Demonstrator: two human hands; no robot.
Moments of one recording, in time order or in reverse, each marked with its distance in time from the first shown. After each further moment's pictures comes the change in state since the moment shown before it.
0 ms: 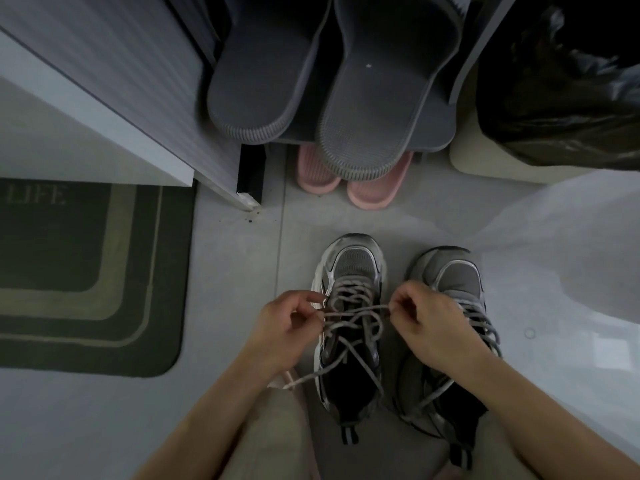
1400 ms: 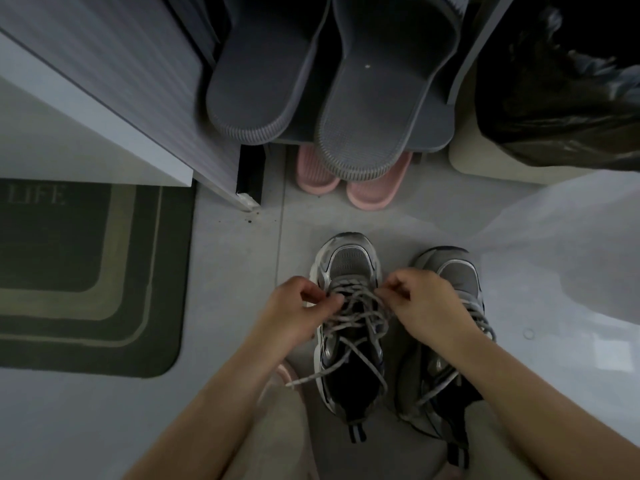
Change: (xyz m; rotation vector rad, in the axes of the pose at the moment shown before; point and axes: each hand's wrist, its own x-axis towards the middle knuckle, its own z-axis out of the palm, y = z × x) left_hand 0.020 0.018 0.007 0.196 -0.007 -0.144; right_hand 0.022 -0.005 0.000 0.021 0.025 0.097
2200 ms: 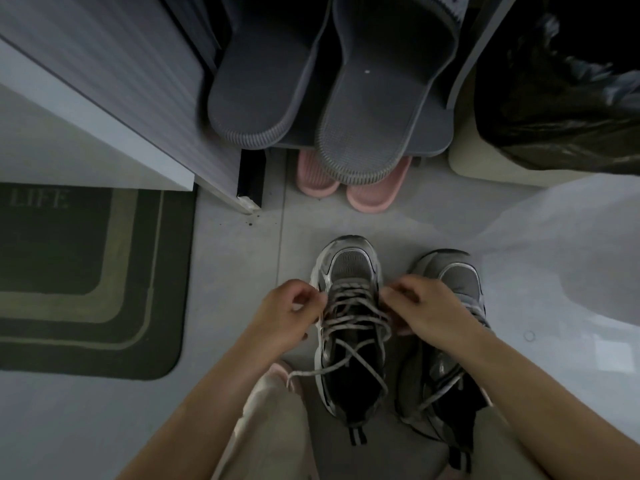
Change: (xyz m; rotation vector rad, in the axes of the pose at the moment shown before) left_hand -0.008 0.001 -0.011 -0.077 -0.030 0.027; right_hand -0.002 0.009 0.000 0.334 -0.131 0.146
